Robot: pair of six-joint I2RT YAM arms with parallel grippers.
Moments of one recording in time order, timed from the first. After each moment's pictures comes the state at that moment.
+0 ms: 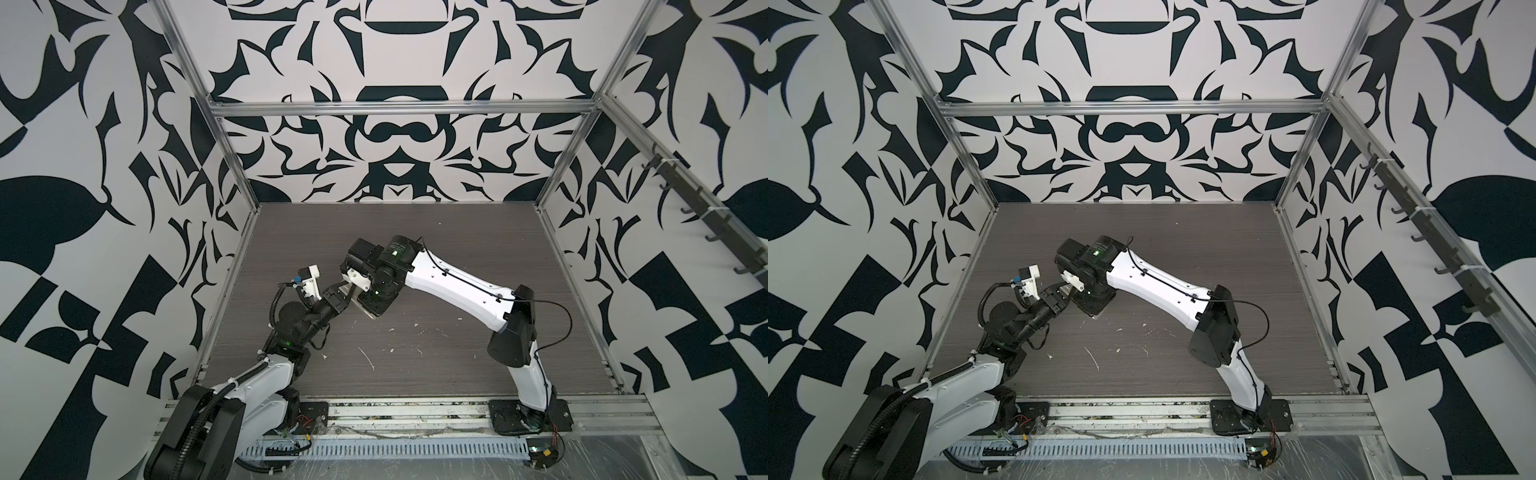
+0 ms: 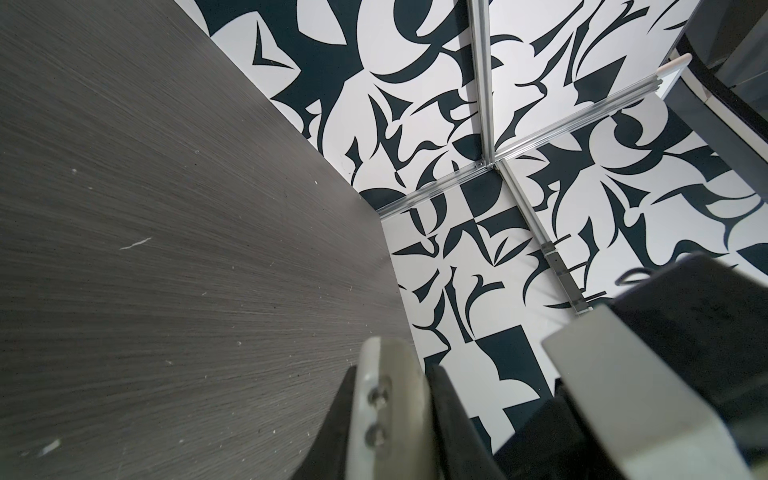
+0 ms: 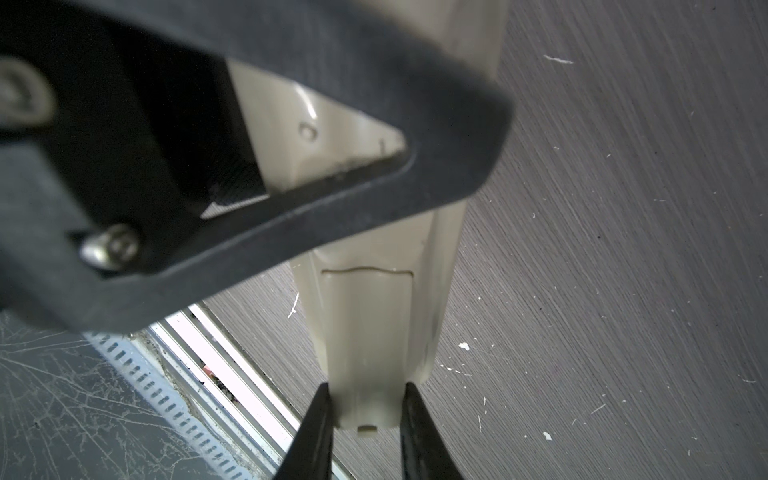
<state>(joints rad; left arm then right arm) -0.35 1.05 0.14 0.94 0.40 -1.13 1.04 2.09 2.17 -1.40 -0.05 0.13</state>
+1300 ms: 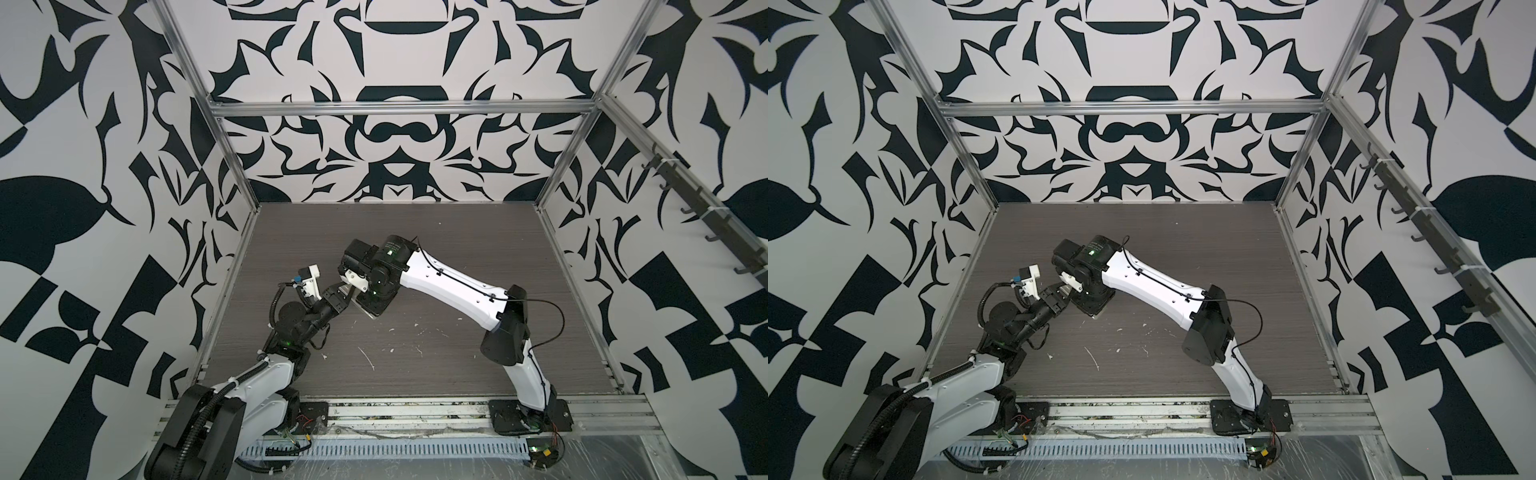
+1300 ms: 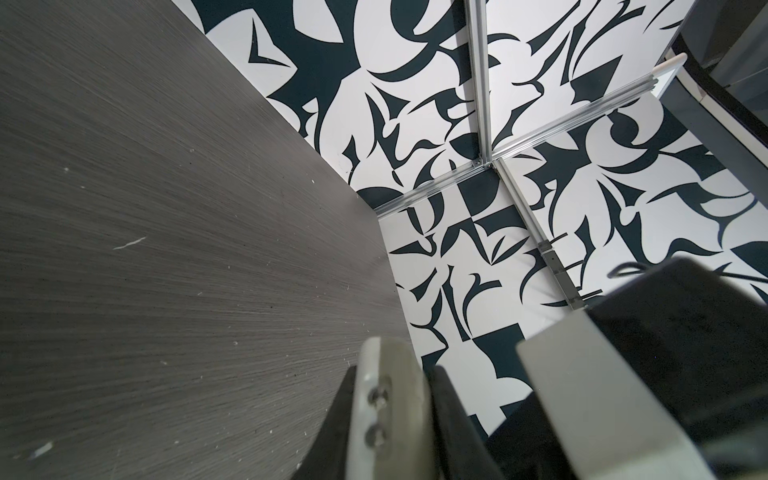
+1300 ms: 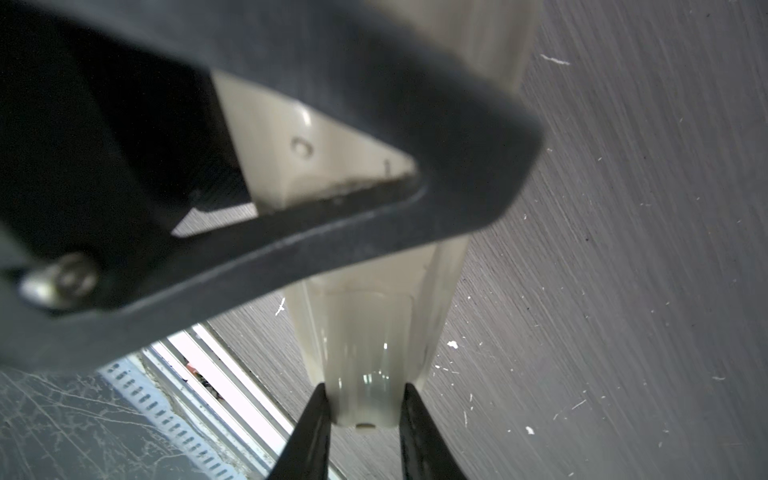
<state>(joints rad) -0.35 1.05 0.14 0.95 0.41 -1.13 1.04 2.14 2.23 -1.44 -0.02 0.11</state>
